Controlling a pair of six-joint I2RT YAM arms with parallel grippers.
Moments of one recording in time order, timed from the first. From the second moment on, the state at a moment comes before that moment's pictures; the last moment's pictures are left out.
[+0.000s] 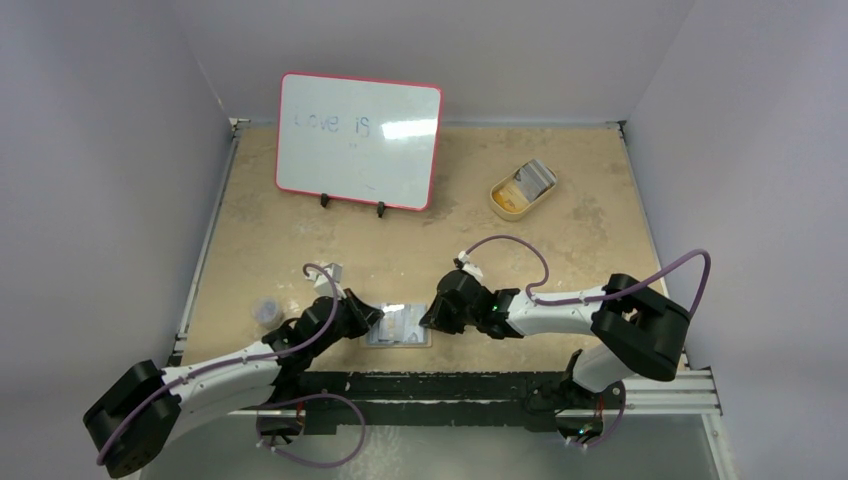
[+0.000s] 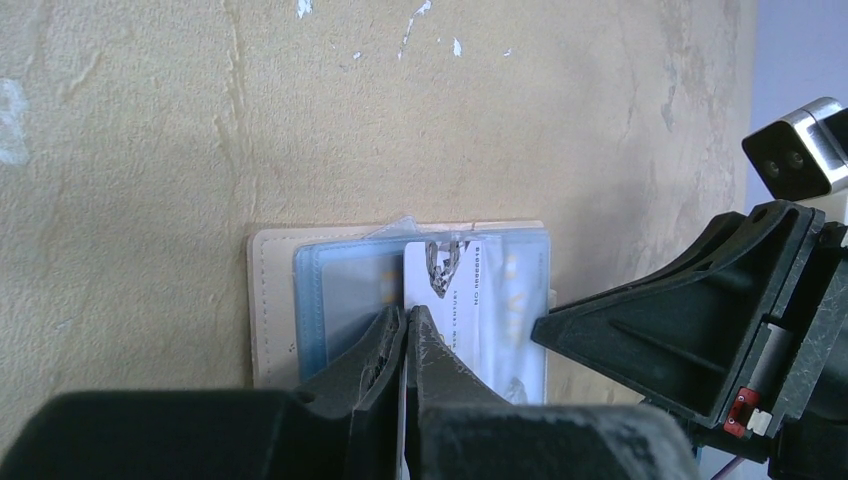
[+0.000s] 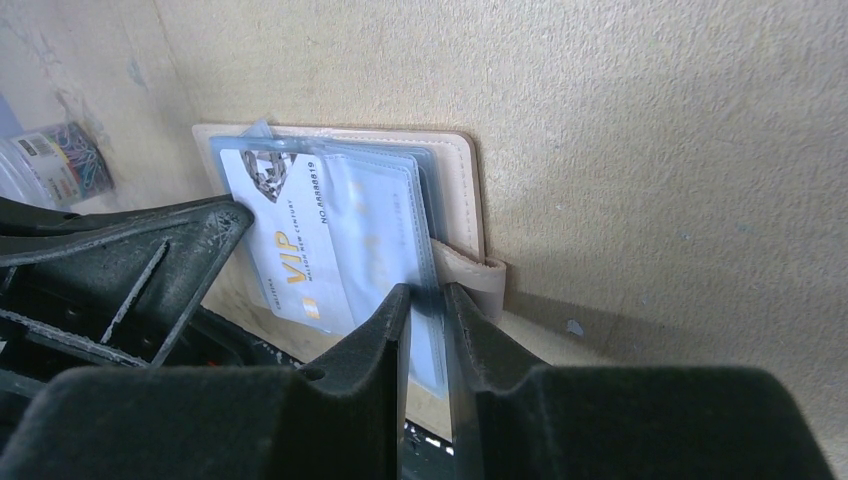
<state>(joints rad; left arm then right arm) -0.83 0.81 0.02 0.25 -0.19 -1.05 1.04 1.49 0.59 0.03 0.11 1.28</state>
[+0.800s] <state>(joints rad) -0.83 0.89 0.16 0.09 -0.11 -0.96 1.04 1.49 0.59 0.03 0.11 1.28</state>
